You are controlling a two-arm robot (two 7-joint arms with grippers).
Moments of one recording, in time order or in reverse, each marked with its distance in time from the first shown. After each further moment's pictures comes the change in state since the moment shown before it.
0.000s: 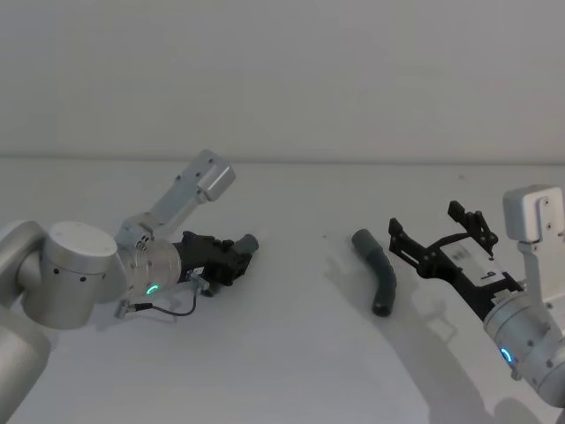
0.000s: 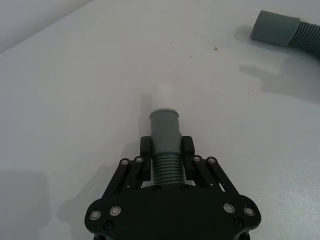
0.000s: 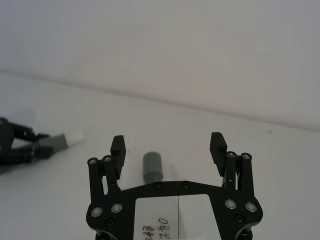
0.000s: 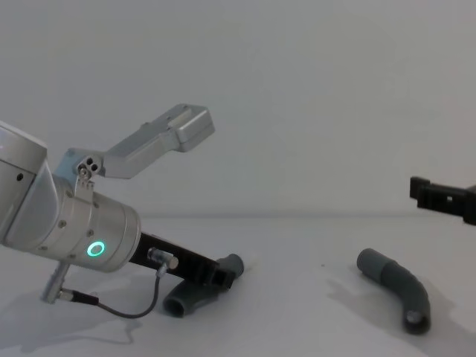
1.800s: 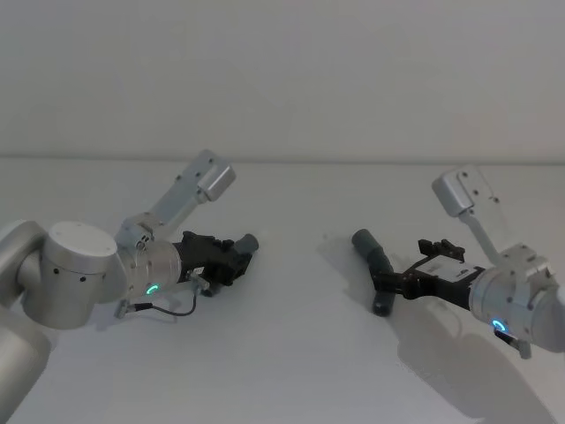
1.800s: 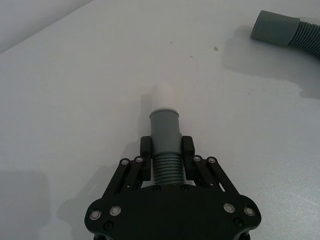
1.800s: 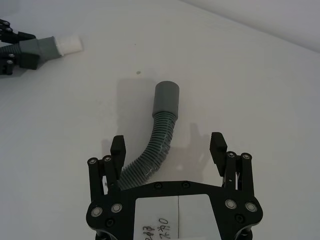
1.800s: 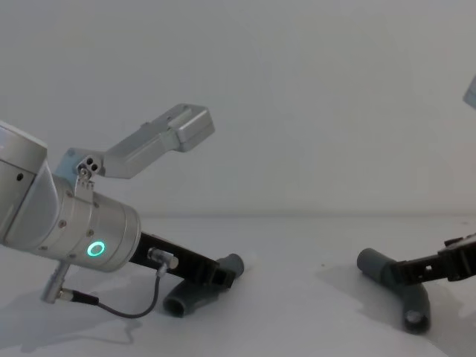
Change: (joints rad) left arm 0.000 0.000 0.000 0.000 0.000 0.000 0.000; right arm 0.236 0.080 -0.093 0.076 -0.029 0.557 0.175
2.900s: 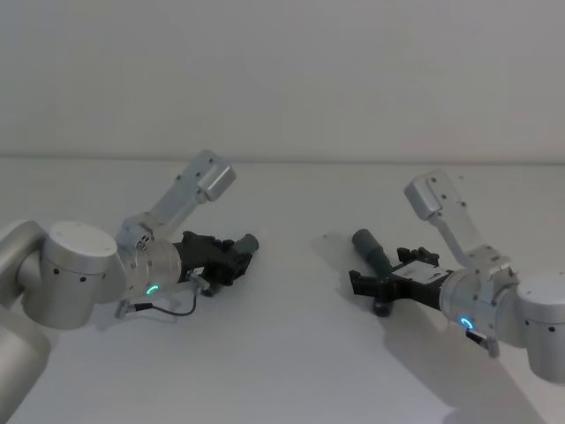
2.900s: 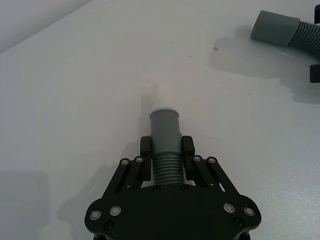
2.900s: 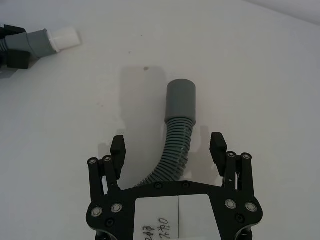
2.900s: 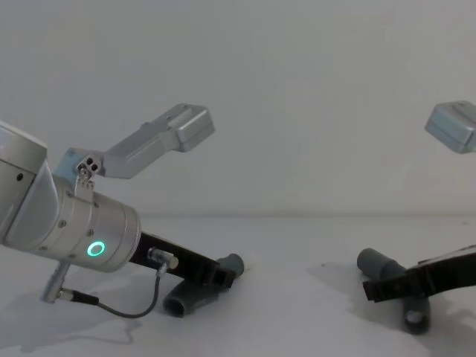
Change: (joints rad) left arm 0.000 0.000 0.000 0.000 0.000 0.000 0.000; right arm 0.057 -0.083 -0.034 0.118 -0.036 0.006 -0.003
